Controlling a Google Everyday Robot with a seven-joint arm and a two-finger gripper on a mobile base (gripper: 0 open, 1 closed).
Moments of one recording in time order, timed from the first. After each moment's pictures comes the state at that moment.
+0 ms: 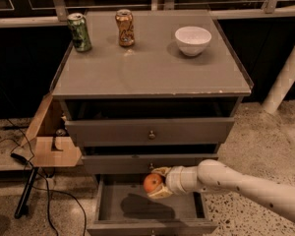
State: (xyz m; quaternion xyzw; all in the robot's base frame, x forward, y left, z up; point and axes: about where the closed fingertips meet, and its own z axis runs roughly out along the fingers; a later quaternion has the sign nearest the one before) arm 0.516 -0.048 0.433 -0.57 0.70 0.21 0.37
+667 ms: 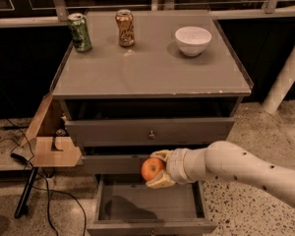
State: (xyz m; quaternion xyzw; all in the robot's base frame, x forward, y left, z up) arm 0.481 -0.039 0.607 -0.61 0.68 0.14 0.38
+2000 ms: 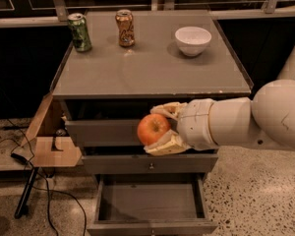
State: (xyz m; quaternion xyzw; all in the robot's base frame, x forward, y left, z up) arm 0.451 -0.034 0.848 -0.61 0.64 0.13 0.45
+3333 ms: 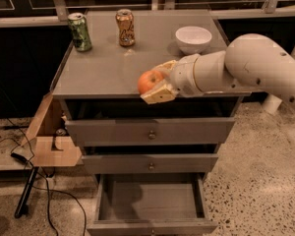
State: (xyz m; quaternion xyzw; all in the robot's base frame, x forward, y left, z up) arm 0.593 -0.037 0.867 -0.54 0.69 0.14 0.47
